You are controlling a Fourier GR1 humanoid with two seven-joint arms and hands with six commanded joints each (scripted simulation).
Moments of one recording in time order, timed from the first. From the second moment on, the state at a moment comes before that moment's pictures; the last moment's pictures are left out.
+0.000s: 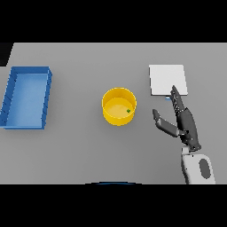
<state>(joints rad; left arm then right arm) -1.68 0.54 -0.79 -0.30 -0.55 -0.26 0.14 0.02 -0.07 0.07 -1.63 0.13 0.03 -0.07</state>
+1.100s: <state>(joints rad) -0.95 0.76 -0.55 -0.60 0.10 0.22 0.50 0.02 -0.09 0.09 -1.59 0.15 0.04 -0.11</state>
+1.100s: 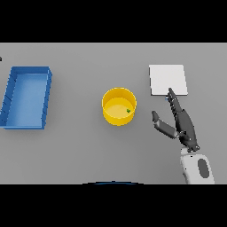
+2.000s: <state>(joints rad) -0.67 0.93 -0.61 -1.11 0.35 0.21 0.56 0.01 -0.08 0.10 -1.61 0.17 0.02 -0.09</state>
